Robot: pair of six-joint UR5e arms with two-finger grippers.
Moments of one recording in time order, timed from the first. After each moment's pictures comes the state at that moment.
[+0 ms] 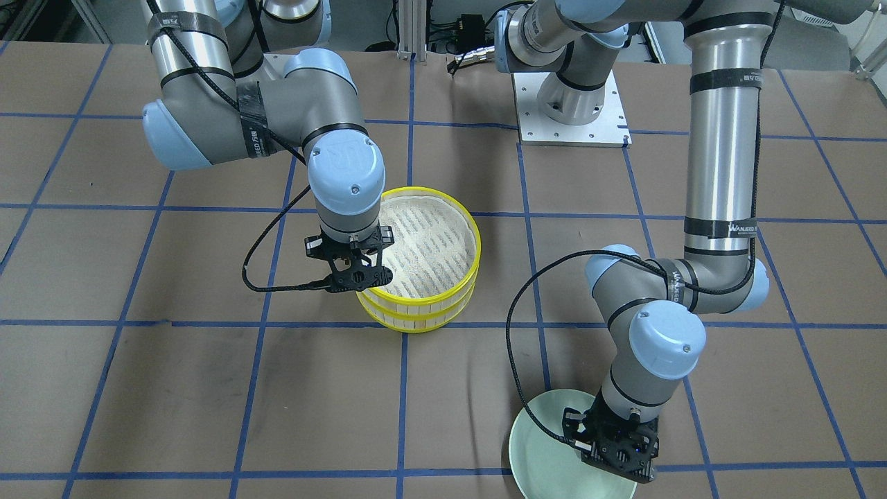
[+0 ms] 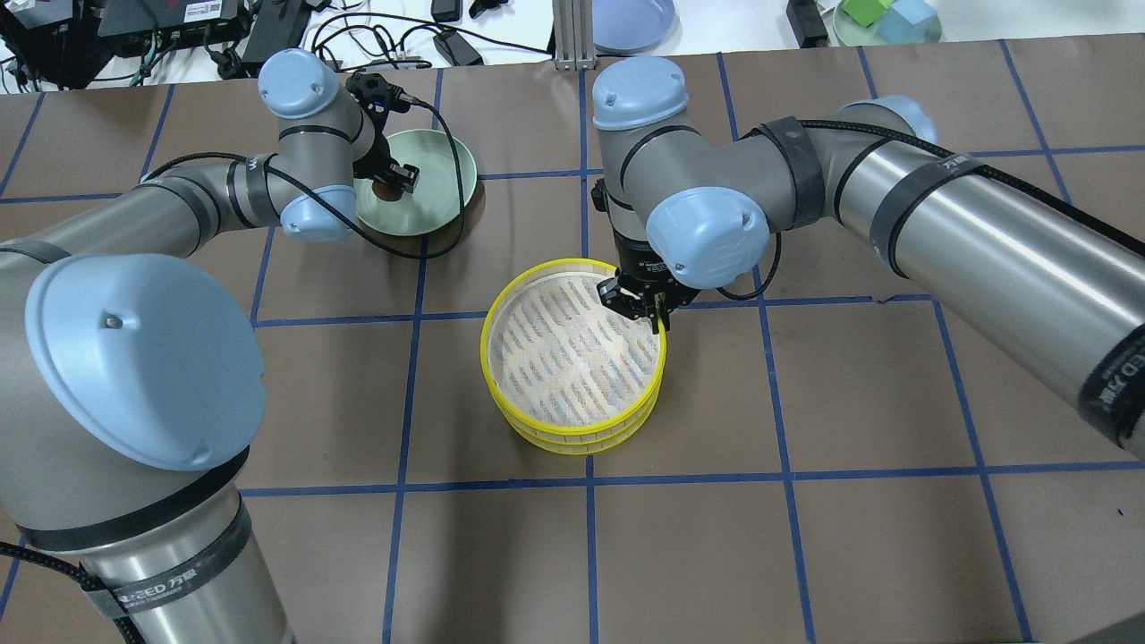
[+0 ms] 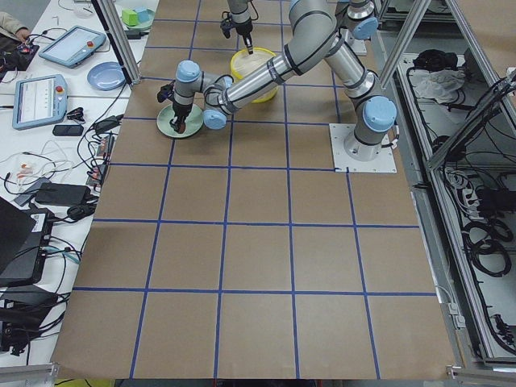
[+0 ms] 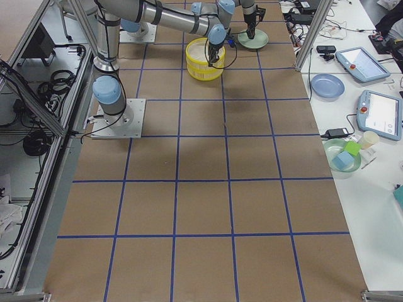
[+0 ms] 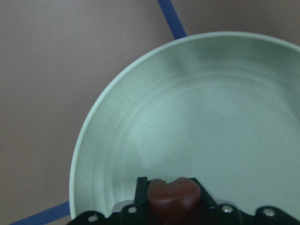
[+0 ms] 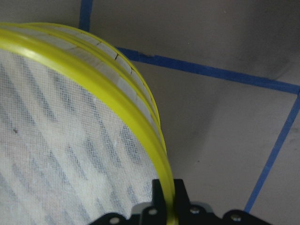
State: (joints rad) left arm -1.50 -2.29 -1.51 -0.60 1.55 0.45; right arm 1.88 -1.21 1.65 -1.79 -1.62 0.11
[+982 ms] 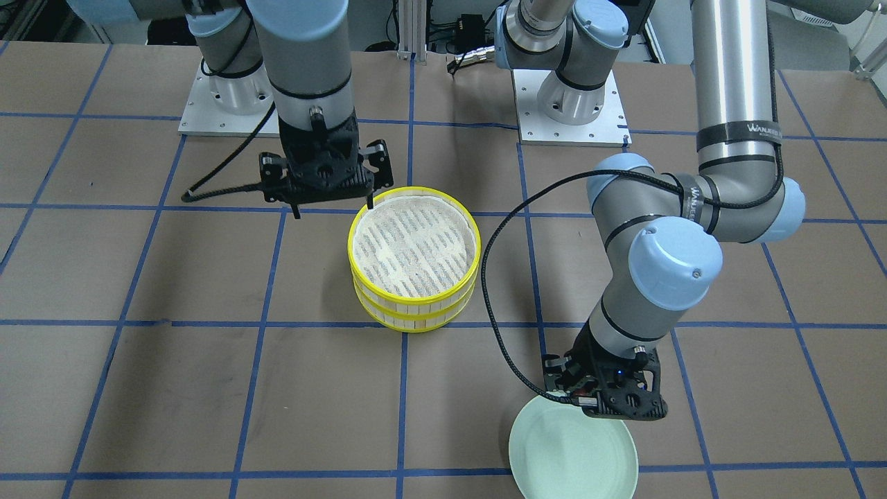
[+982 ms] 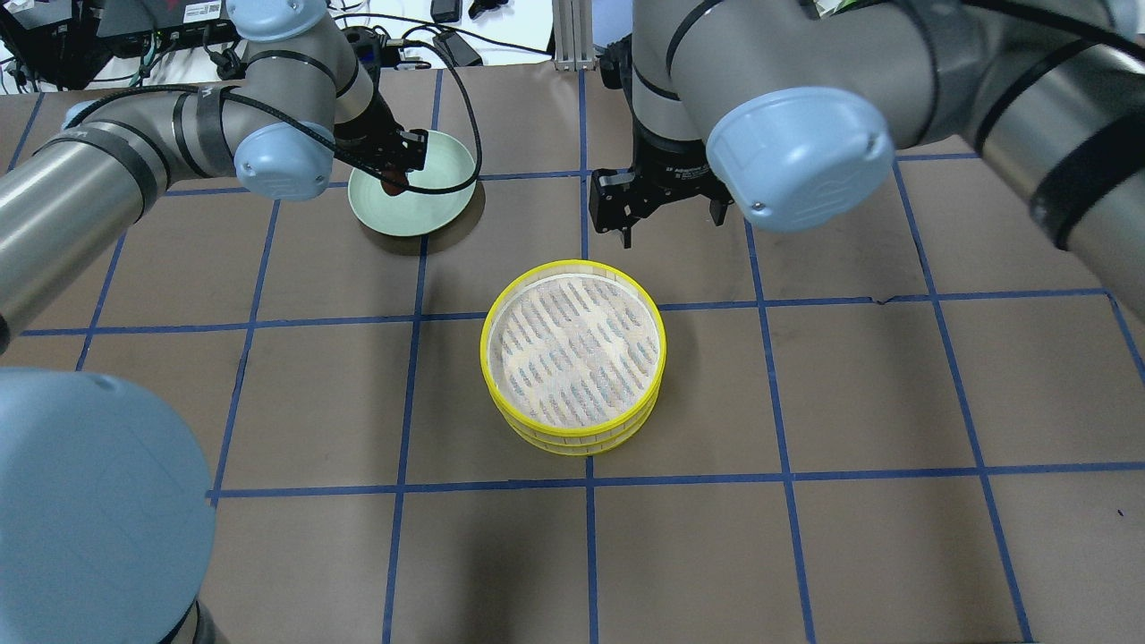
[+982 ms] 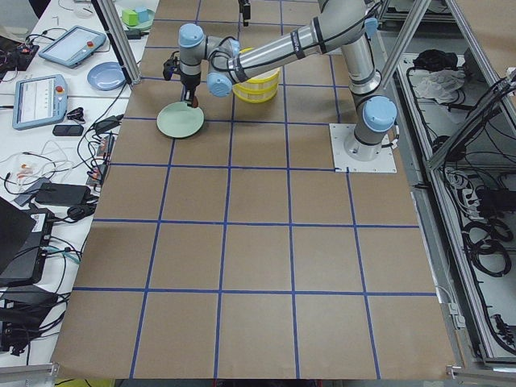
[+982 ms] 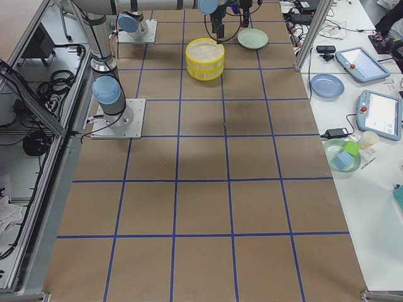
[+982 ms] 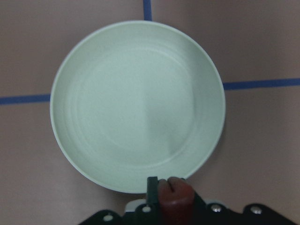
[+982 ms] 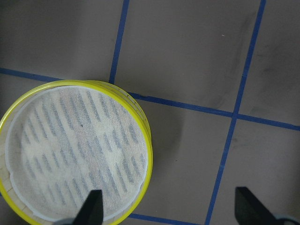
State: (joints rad) left arm -1.58 -2.04 -1.51 -1.01 1.54 0.00; right arm 1.86 -1.45 1.52 -1.67 -1.61 0.09
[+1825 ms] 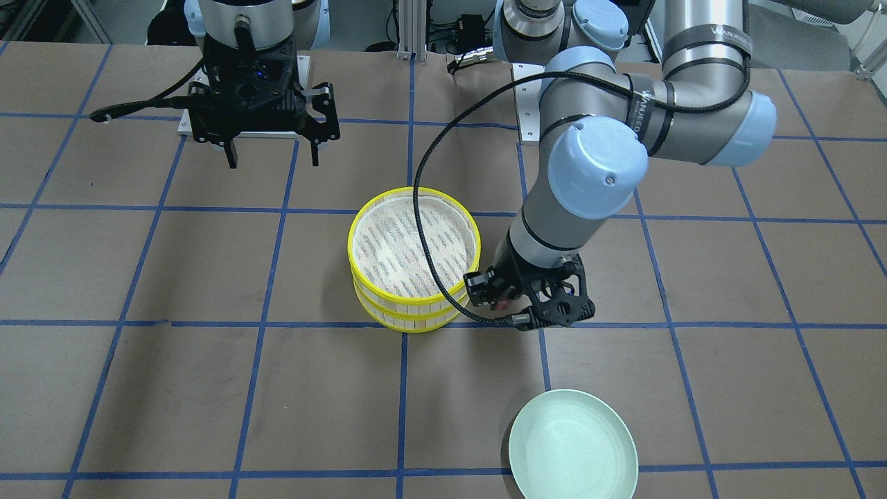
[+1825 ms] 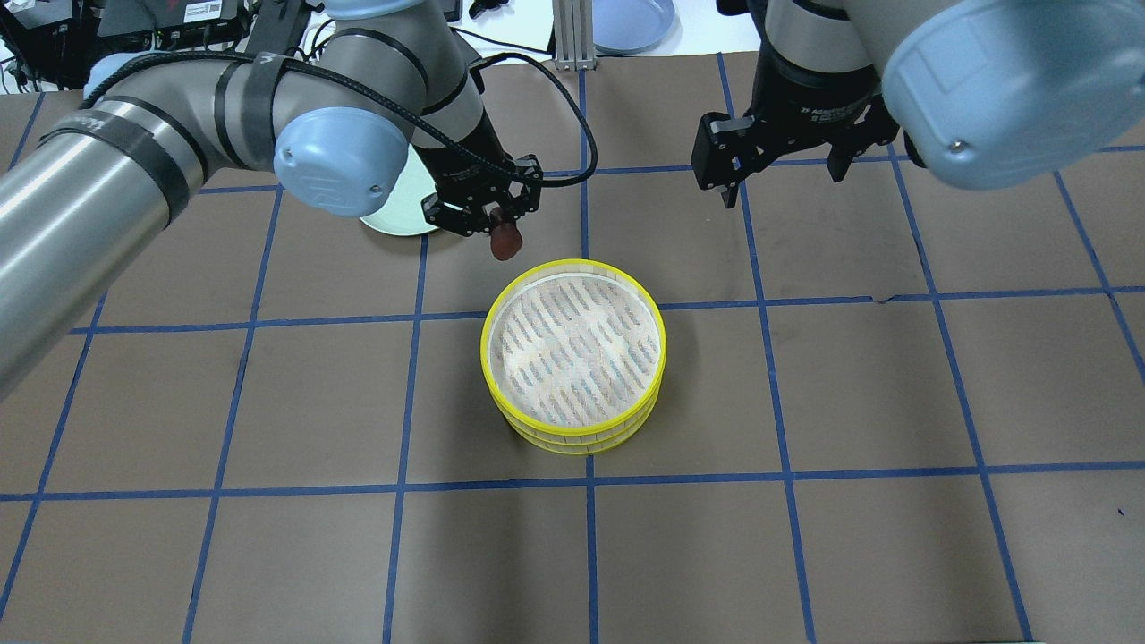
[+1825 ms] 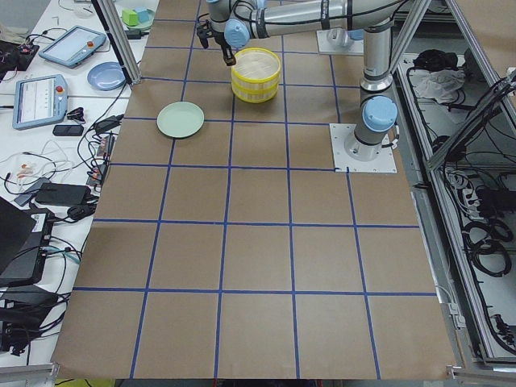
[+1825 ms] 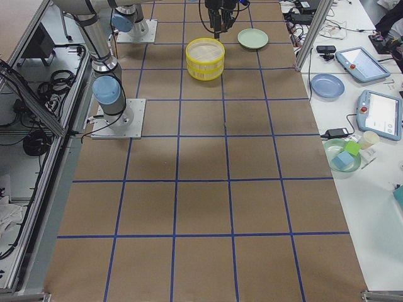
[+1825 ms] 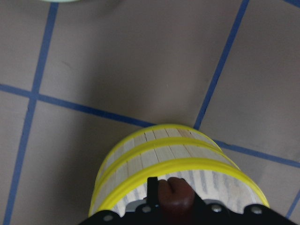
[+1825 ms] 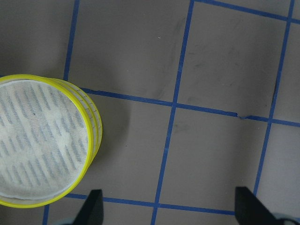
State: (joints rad) left arm -1.78 -1.90 -1.55 -1.31 1.39 -0.56; right arm 1.73 -1.55 1.50 -1.59 -1.67 -0.02
